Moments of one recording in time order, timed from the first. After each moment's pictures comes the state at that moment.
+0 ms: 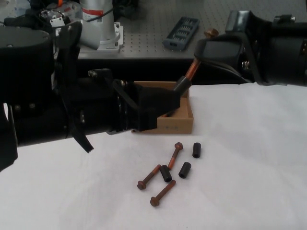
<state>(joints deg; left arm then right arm) -33.8 66.1 -42.5 -14.6 31.5 -19.4 37.5 63.4 -51.9 10.5 -18.2 40.3</state>
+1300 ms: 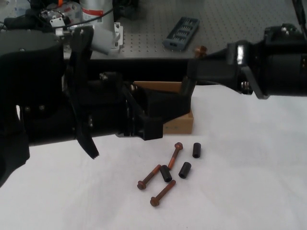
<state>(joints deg) -34.1 68.5 -42.6 -17.9 34.9 -16.5 37.2 63.4 -51.7 15.1 -27.5 27.0</state>
